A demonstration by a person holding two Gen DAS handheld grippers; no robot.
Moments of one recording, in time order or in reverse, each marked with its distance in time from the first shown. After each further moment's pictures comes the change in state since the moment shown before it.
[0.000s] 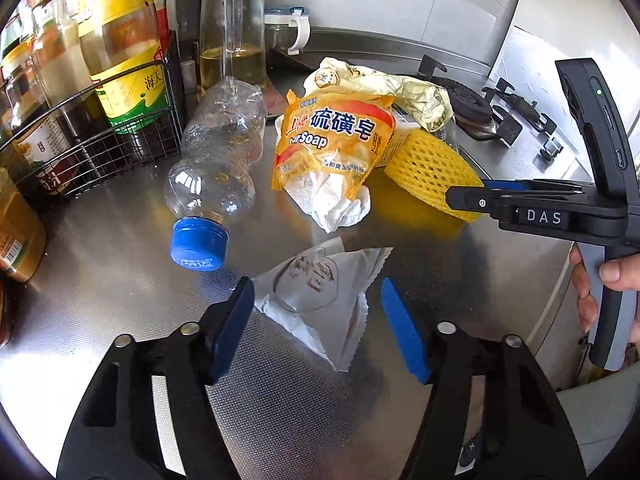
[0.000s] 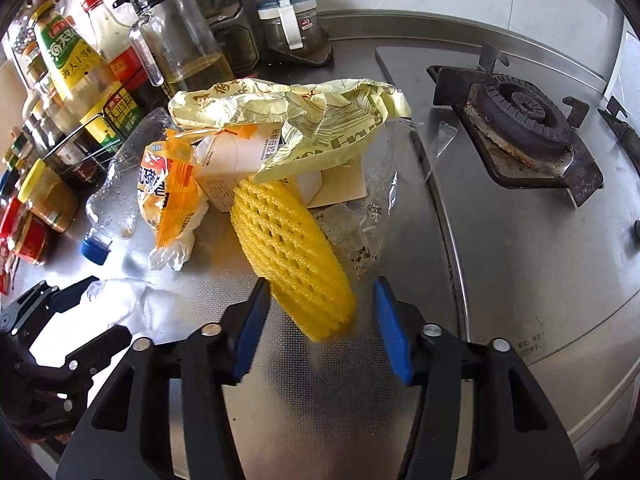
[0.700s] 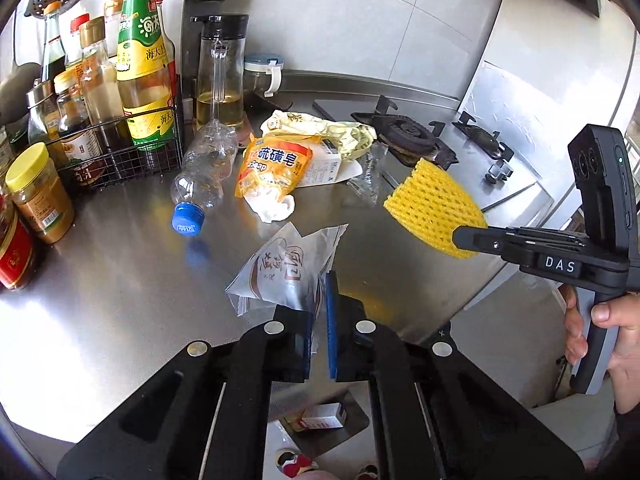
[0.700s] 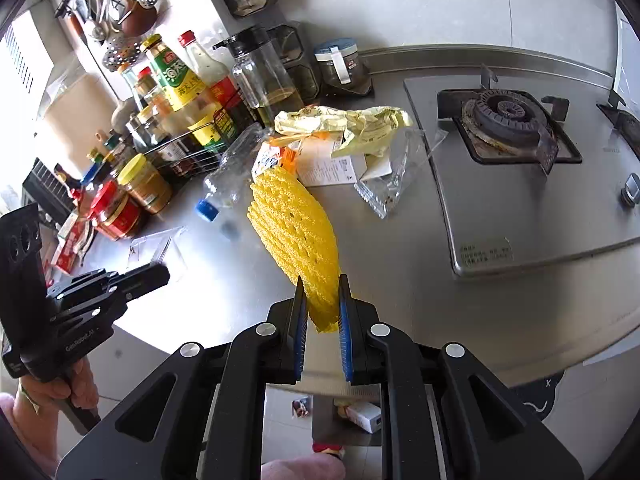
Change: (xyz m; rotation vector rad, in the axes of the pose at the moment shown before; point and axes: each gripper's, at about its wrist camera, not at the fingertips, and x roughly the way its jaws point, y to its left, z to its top) left arm -0.105 -0.055 -0.040 -0.052 -0.123 -0.052; right arm -0.119 -0.012 -0.079 -0.003 -0.082 0.215
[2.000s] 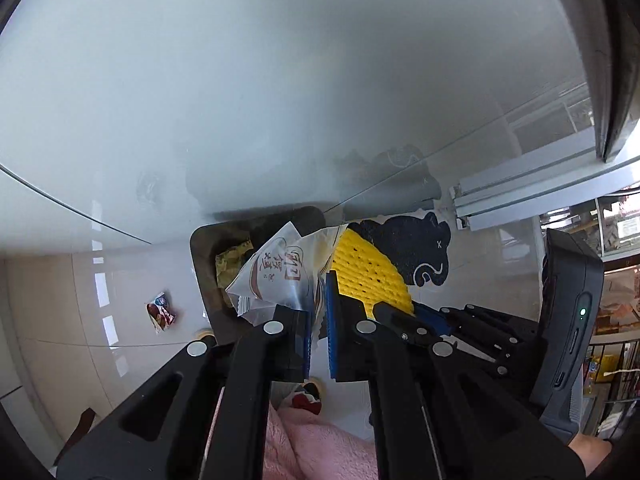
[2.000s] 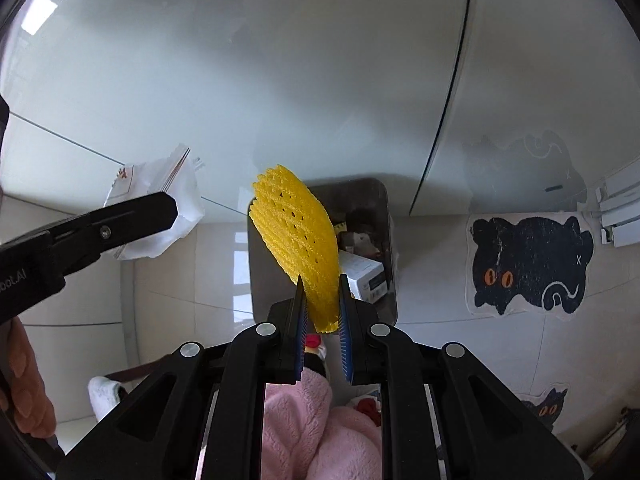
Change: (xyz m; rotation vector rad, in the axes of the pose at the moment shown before) left arm 0.229 0.002 -0.250 -0.315 0.452 -0.033; right arm 0.237 -0.069 -0.286 0.092 0.451 -0.096
